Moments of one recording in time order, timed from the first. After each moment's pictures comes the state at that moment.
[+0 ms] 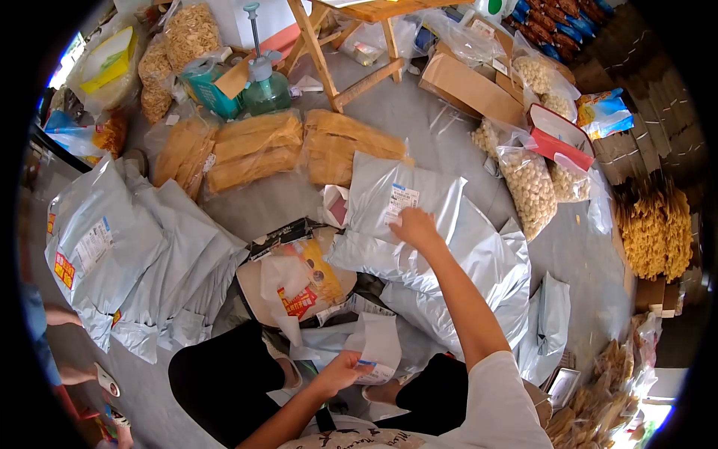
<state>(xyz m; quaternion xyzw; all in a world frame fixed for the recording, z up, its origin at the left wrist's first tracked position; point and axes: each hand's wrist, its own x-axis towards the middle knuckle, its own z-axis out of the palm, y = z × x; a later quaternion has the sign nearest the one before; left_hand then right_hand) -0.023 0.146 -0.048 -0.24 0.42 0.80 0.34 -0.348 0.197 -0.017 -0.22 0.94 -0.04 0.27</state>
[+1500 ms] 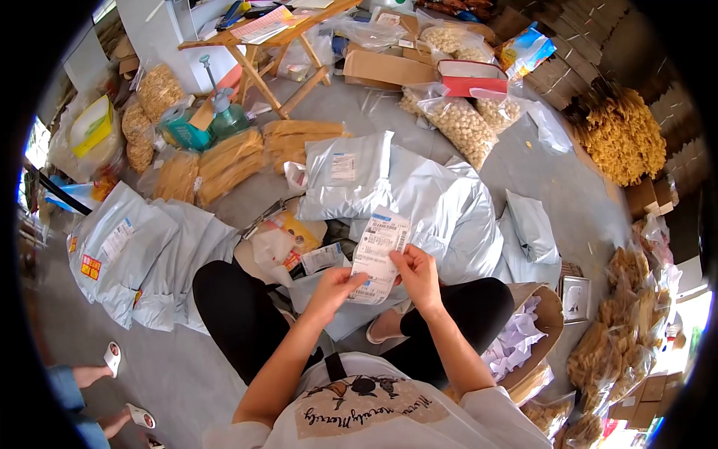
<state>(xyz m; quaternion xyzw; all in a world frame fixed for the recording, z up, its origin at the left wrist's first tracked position) -0.004 0.179 0.051 -0.10 0.55 0.80 0.19 -0.045 0.346 0.096 -0.02 0.74 -0.67 0.09</state>
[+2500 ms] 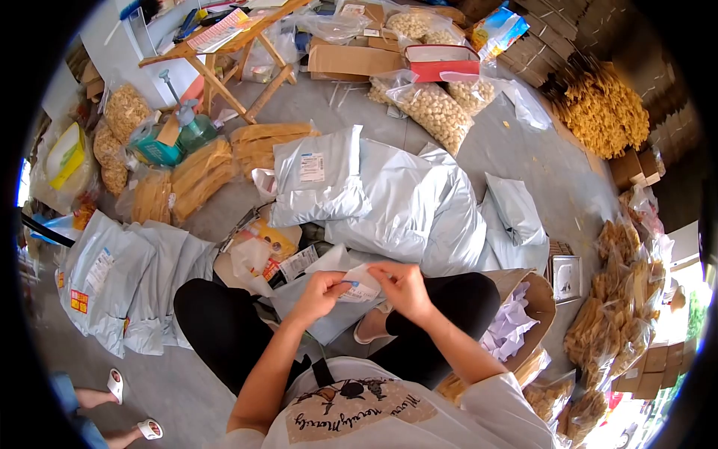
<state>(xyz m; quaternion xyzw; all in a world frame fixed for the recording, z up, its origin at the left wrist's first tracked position) -0.023 0.194 0.050 0.02 0.67 0.72 0.17 -0.041 0.378 0.087 -0.14 0.85 -0.51 0.05</state>
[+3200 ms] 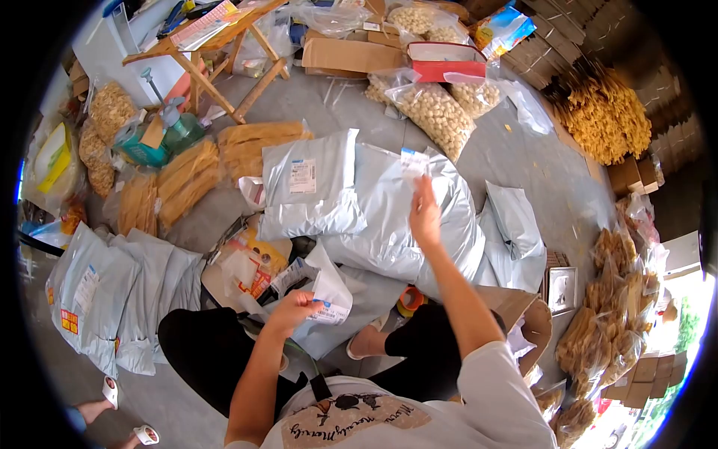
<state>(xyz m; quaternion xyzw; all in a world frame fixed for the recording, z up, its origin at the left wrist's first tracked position) -0.045 0.149 -0.022 -0.10 0.55 0.76 0.33 -0.233 0.429 0.000 -0.09 0.90 -0.35 -0.24</state>
